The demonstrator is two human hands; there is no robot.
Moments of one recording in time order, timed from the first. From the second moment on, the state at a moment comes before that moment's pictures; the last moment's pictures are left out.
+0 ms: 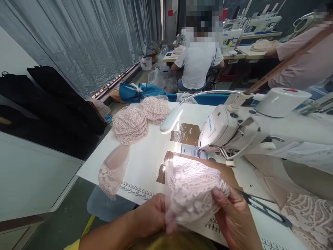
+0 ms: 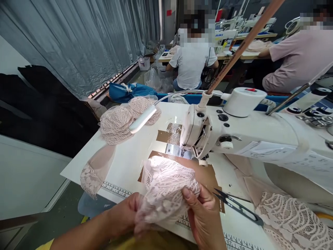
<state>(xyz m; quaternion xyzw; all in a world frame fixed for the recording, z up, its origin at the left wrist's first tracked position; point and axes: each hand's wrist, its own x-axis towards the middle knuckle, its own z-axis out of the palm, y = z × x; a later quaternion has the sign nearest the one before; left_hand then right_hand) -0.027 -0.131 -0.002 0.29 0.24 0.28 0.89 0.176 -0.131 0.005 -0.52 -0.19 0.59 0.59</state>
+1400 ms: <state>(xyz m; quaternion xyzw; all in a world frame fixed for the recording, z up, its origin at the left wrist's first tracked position) -0.040 -0.099 0.045 0.76 0.31 0.25 0.52 0.146 -0.151 0.019 -0.51 -0.57 0.50 0.40</state>
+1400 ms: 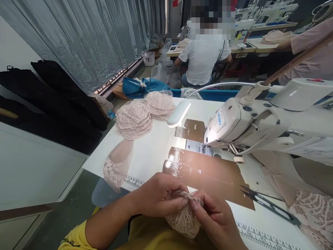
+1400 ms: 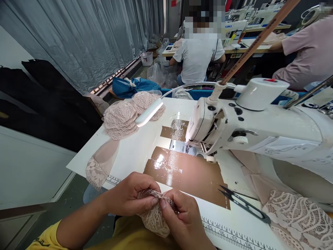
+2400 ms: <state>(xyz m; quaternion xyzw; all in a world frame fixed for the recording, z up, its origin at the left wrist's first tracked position) -0.014 -0.092 0.014 0.47 0.30 0.23 0.80 0.165 -0.133 0.028 -0.52 -0.47 0.62 0.36</state>
